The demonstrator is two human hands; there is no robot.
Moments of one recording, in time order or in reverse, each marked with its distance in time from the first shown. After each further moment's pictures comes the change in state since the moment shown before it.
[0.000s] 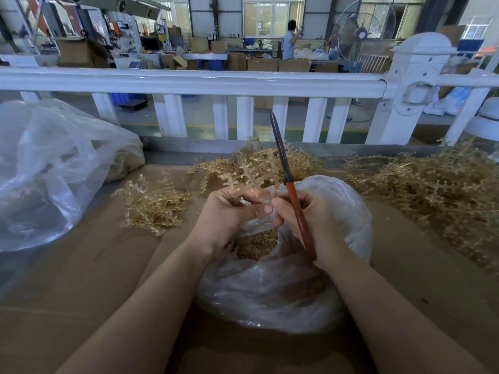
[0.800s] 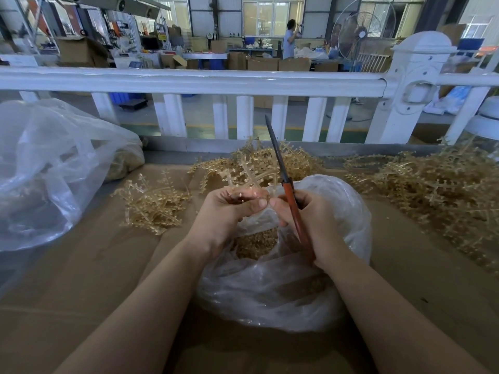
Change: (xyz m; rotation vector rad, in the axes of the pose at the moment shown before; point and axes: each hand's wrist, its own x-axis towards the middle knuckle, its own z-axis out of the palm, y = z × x) left_hand 0.002 -0.002 -0.006 0.041 -0.015 0.009; right_hand 0.000 0.005 0.000 -0.080 0.050 0.018
